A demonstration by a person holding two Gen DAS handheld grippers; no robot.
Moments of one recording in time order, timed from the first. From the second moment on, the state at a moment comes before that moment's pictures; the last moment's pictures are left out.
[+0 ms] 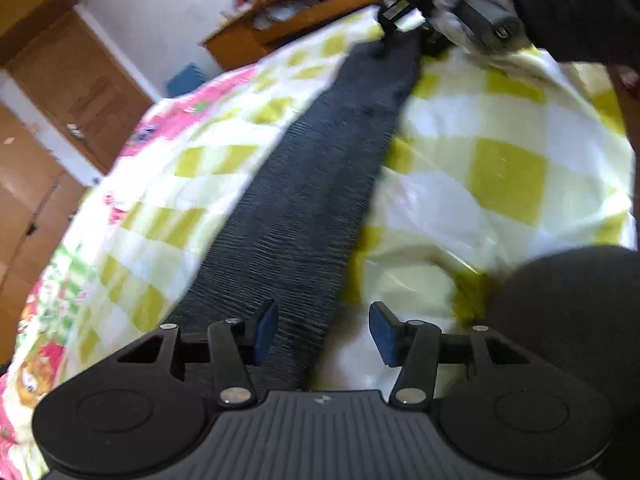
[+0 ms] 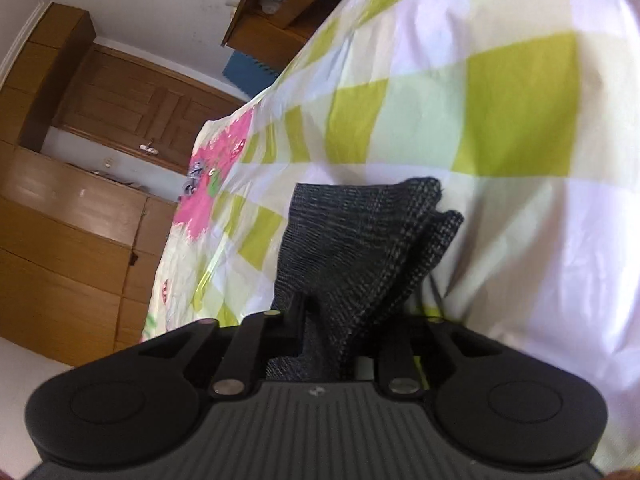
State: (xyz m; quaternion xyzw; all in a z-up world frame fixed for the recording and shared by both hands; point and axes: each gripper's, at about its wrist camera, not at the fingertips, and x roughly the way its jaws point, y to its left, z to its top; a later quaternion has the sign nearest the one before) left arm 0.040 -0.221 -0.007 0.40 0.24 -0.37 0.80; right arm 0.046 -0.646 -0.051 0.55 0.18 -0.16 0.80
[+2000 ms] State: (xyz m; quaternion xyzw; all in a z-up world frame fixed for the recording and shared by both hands) left arm 0.048 0.073 -0.018 0.05 0.34 -0.13 0.93; right arm 0.165 0.038 0.074 -0.06 0.34 0.22 0.91
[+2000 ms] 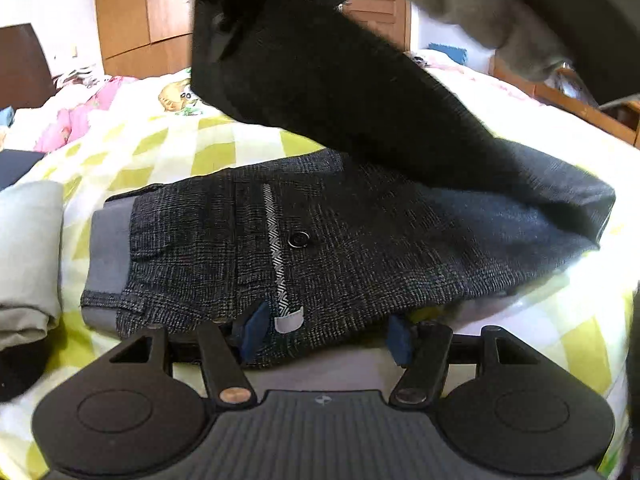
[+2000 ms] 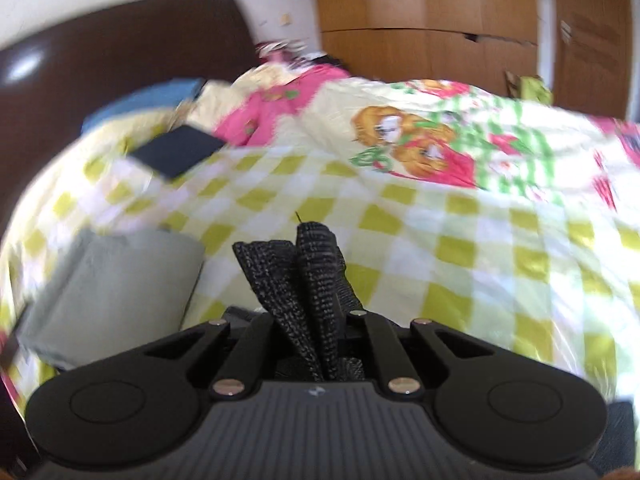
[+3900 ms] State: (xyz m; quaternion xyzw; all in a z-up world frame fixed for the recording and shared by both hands) left arm 0.064 0.022 -0.011 0.18 0.33 -0.09 0.92; right arm 0.109 -0.256 -0.013 0.19 0.42 0.08 0.88
